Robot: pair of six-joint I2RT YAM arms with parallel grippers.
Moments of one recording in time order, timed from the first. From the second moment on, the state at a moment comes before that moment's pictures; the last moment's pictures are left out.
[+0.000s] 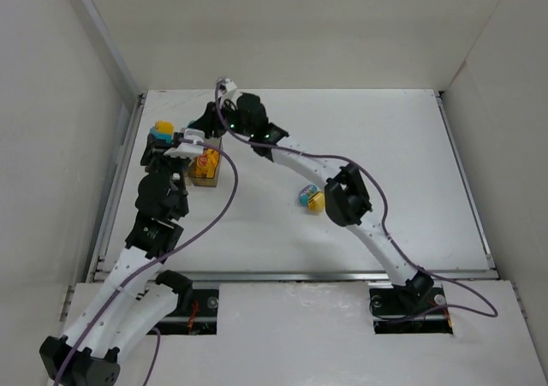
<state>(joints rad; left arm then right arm) -0.42 0.70 0.66 0.22 -0.60 0.72 0.78 2.63 2.52 0.12 -0.42 0.49</state>
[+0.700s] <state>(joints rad) -0.51 0.63 0.65 0.22 -0.68 0.65 0.91 2.76 2.46 0.29 -0.13 0.53</state>
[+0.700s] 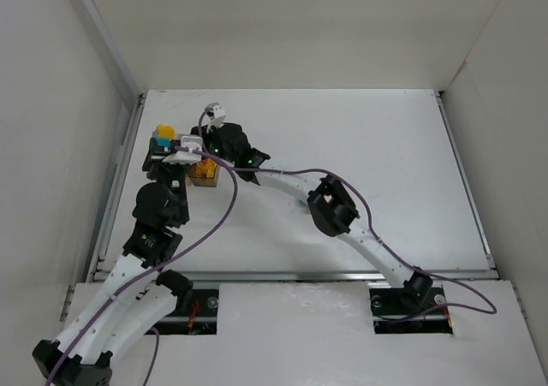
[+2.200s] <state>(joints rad) -0.57 0.74 0.18 0.82 0.01 1.90 0.63 1.95 1.67 -0.09 -1.11 0.28</state>
